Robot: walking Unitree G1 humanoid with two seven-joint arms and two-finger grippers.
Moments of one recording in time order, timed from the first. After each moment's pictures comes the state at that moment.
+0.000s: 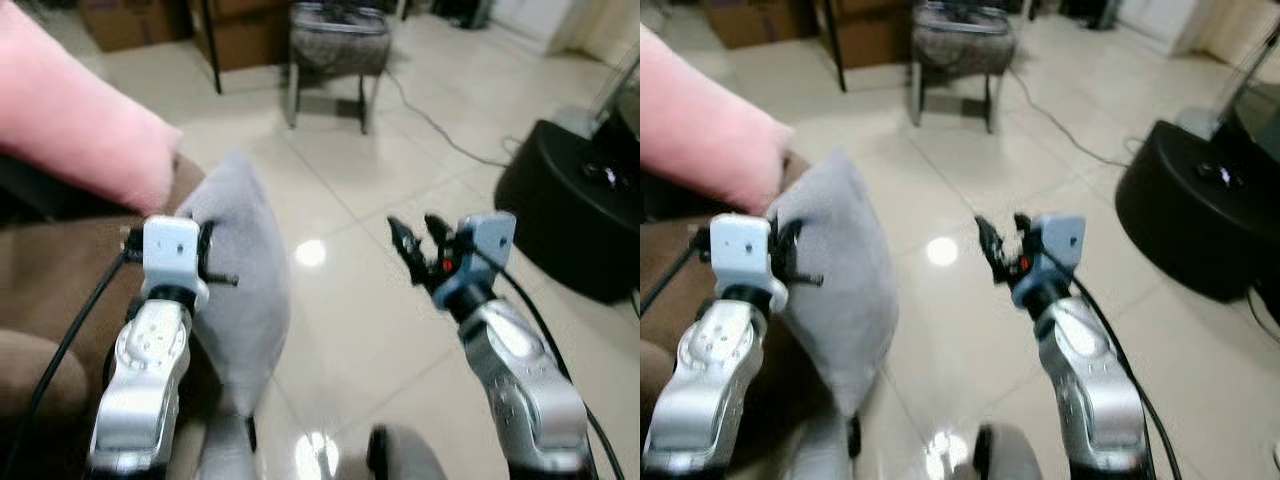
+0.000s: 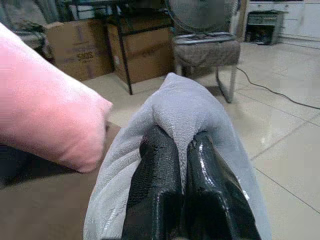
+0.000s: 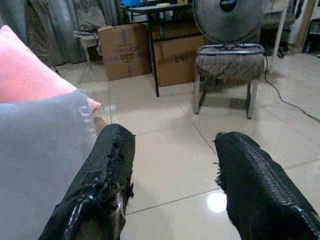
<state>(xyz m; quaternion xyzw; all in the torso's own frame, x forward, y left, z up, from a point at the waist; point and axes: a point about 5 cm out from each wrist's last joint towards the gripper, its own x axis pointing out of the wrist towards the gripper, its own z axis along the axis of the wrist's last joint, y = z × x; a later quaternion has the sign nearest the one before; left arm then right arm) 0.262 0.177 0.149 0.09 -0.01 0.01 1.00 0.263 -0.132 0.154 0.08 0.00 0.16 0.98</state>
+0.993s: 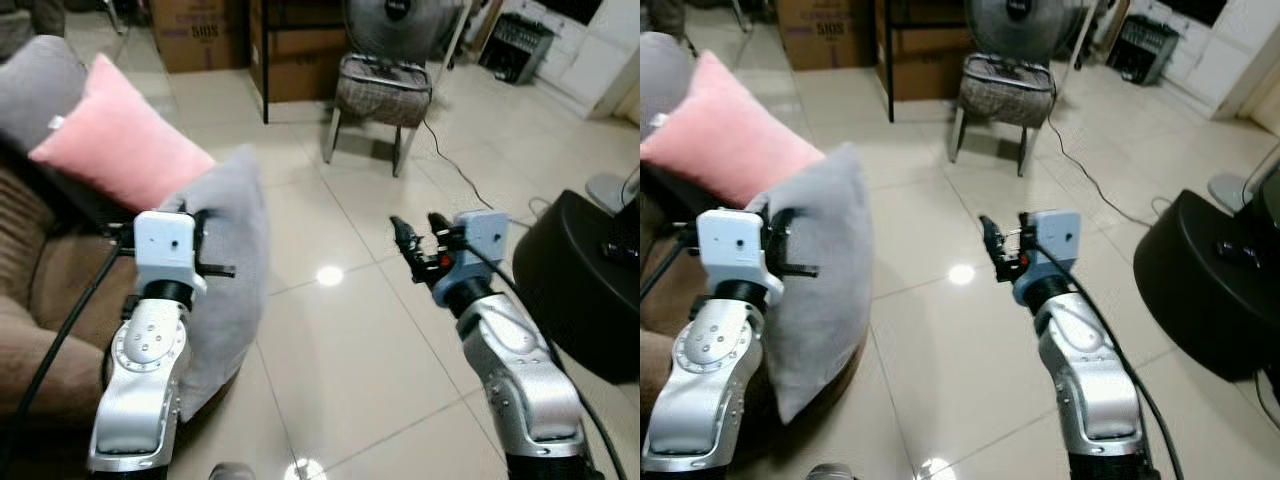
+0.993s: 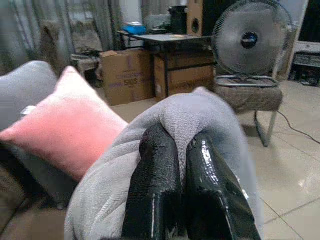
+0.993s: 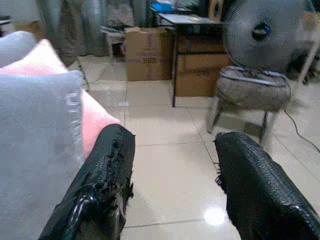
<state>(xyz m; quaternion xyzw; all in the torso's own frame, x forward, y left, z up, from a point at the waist) 0.261 0.177 0.160 0.09 -0.05 0.02 0.99 0.271 -0.128 0.149 0.04 0.01 0.14 0.99</state>
